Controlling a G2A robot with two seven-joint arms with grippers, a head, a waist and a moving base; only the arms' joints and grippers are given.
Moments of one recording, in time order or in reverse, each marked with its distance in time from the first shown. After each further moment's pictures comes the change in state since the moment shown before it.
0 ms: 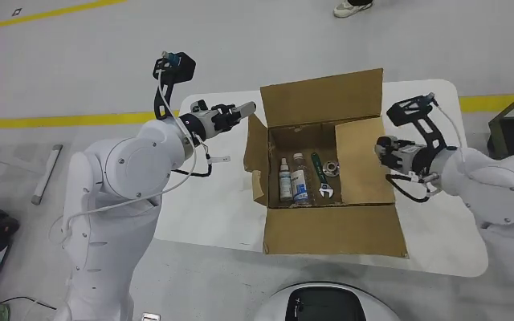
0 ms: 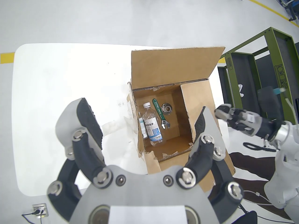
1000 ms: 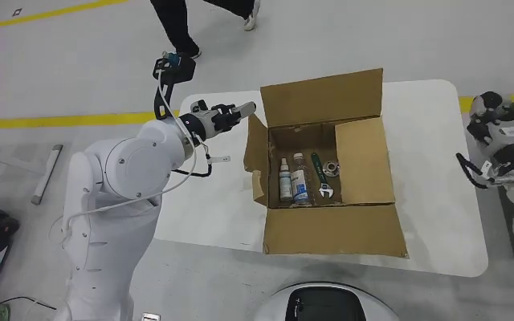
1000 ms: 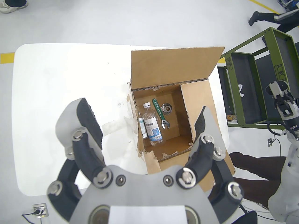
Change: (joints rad) left arm 0.000 0.000 0.000 0.000 0.000 0.000 0.000; right arm -0.375 -0.025 0.280 -0.047 -0.084 -0.012 -0.776
